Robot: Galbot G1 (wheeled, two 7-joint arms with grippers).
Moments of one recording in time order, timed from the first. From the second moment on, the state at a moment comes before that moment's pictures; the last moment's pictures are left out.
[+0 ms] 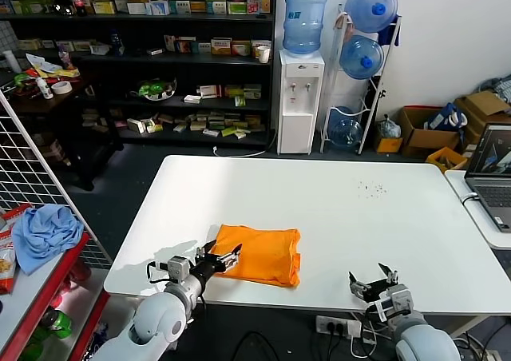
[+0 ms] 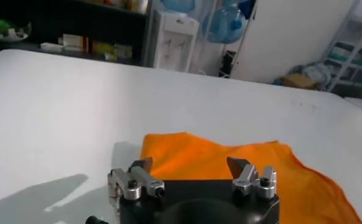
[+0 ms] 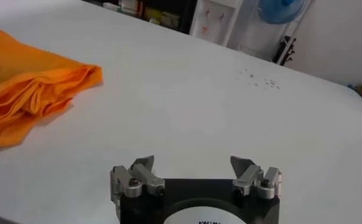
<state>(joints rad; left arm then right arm) 1.09 -1.08 -0.07 -1.74 -0.71 0.34 -0.16 -1.43 1.11 0.50 1.88 0.19 -0.51 0.01</state>
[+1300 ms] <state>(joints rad) 1.02 -1.07 -0.12 -1.63 -0.83 0.47 -0.09 -1.45 1.11 0.50 1.91 0.19 -0.52 0.02</state>
